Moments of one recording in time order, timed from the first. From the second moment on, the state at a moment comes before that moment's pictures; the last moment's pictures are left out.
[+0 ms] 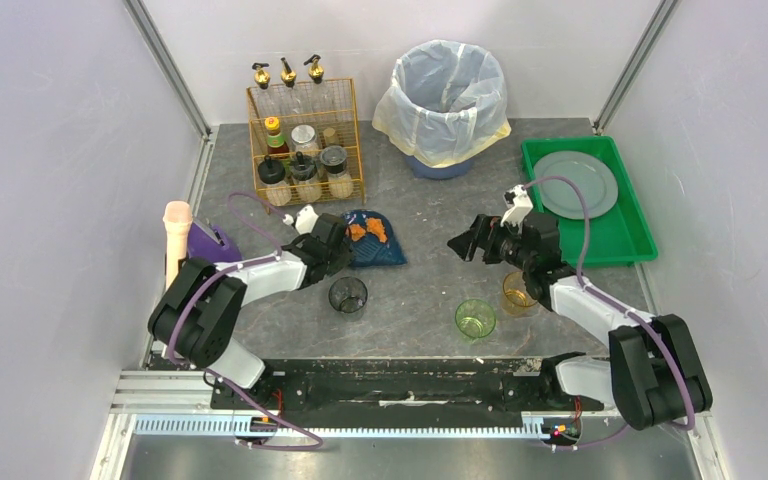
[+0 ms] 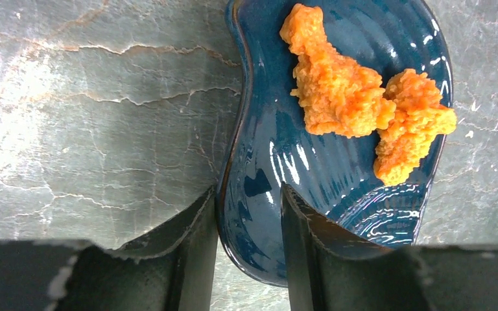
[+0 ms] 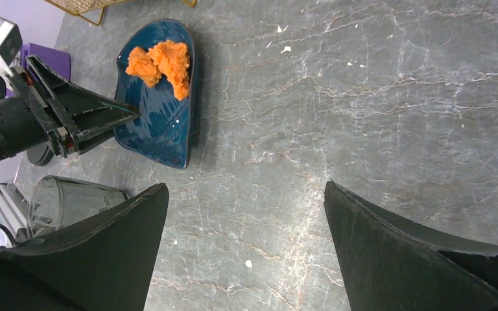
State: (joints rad) left arm -0.53 1.54 0.69 -0.03 -0.29 -1.05; right arm 0.24 1.22 0.46 0.34 -0.41 0.47
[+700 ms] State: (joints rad) left arm -0.53 1.57 0.74 0.05 -0.23 -1.07; right arm 0.34 1.41 0.57 0.40 -0.41 0.53
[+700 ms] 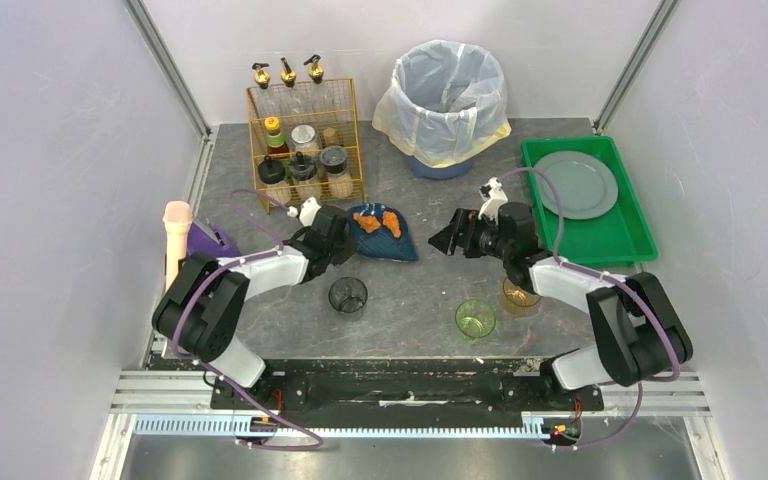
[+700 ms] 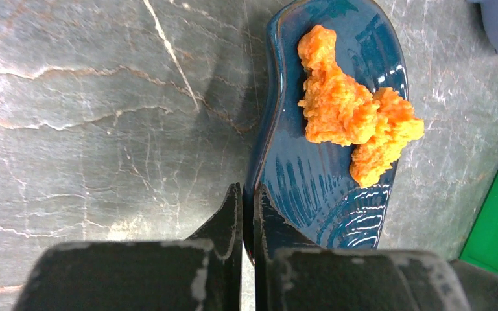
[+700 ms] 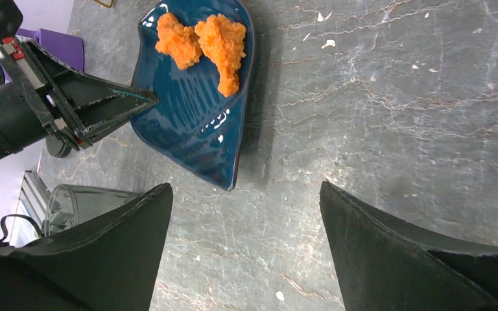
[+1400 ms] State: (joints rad) left arm -0.54 1.51 0.73 -0.01 -0.10 -1.08; right arm 0.42 1.71 0.75 0.40 -0.42 0.61
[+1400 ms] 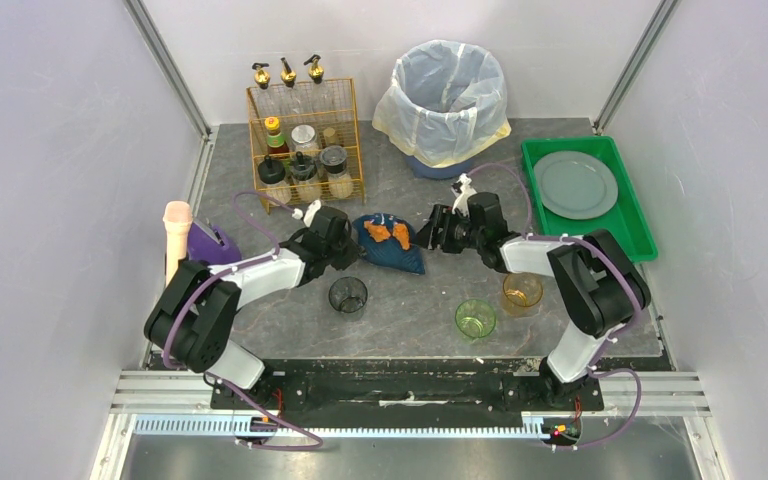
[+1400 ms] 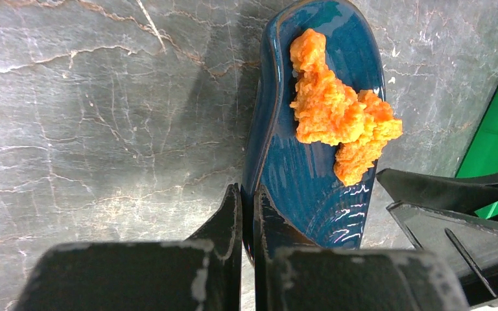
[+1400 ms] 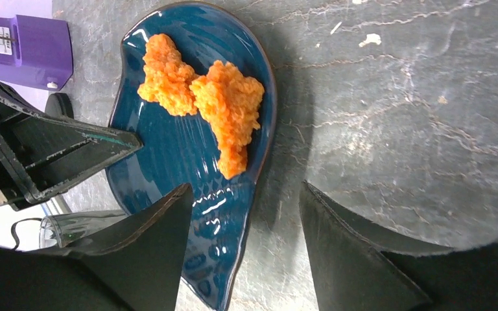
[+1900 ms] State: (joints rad) left arm -0.54 1.51 0.72 0.03 -0.08 -1.10; right arm 0.43 1.78 0.79 0.32 -0.43 0.60
